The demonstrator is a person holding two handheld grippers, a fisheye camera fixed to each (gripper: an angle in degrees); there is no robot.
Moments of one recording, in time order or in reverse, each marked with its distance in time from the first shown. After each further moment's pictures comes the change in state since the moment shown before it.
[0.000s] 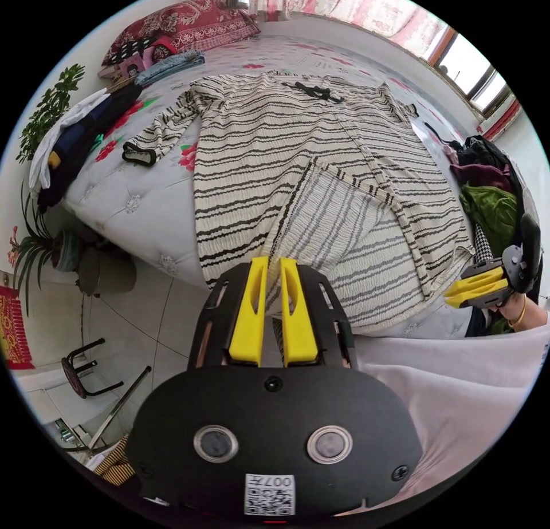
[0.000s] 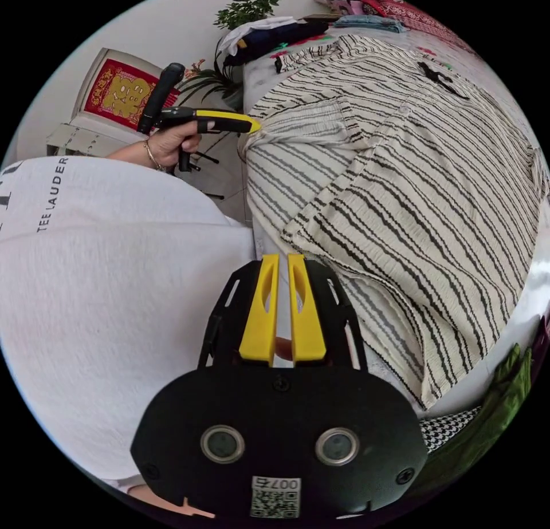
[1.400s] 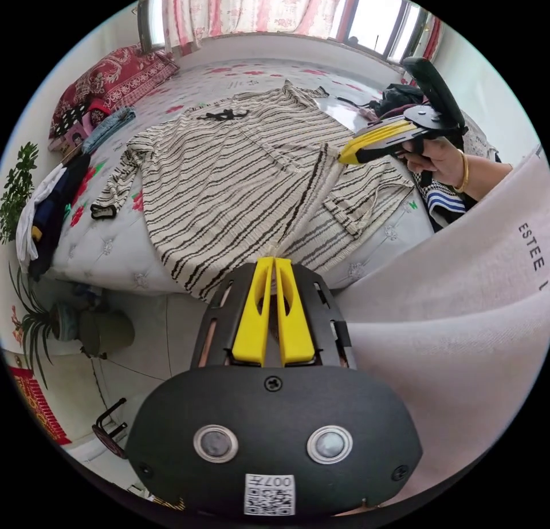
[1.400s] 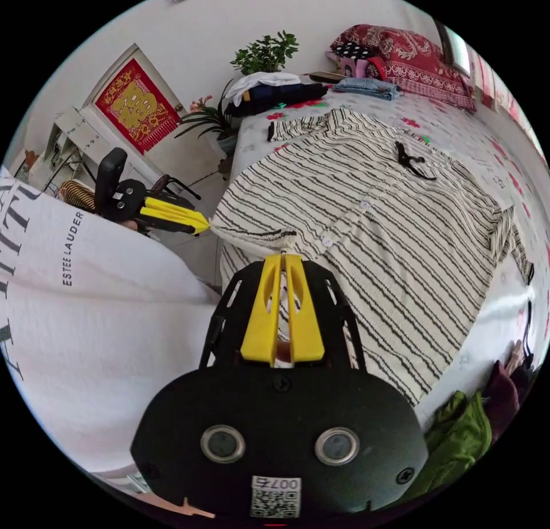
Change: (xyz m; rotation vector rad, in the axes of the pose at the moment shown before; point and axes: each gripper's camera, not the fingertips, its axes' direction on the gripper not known) left arm 0.051 0.058 -0.045 0.053 0.111 0.349; right arm -0.045 -0.046 -0.064 0.202 0.185 -0.088
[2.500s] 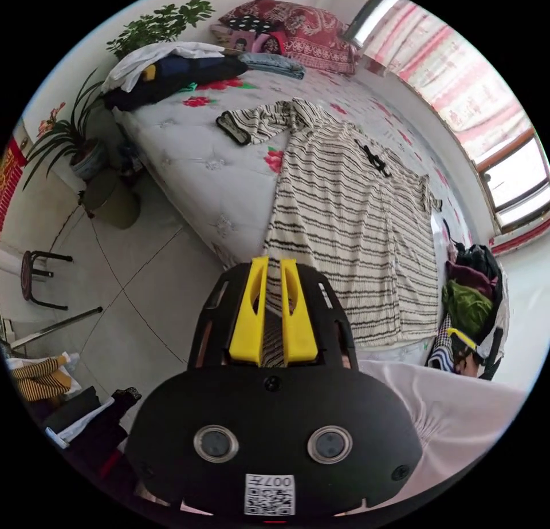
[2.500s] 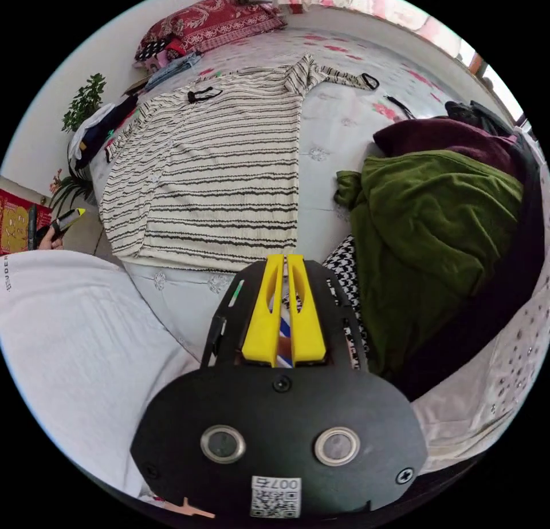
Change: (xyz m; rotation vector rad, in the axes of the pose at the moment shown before) left arm -0.232 0.055 -0.031 0.146 -0.019 -0.836; right arm 0.093 0.149 -0.132 0.016 0.351 0.697
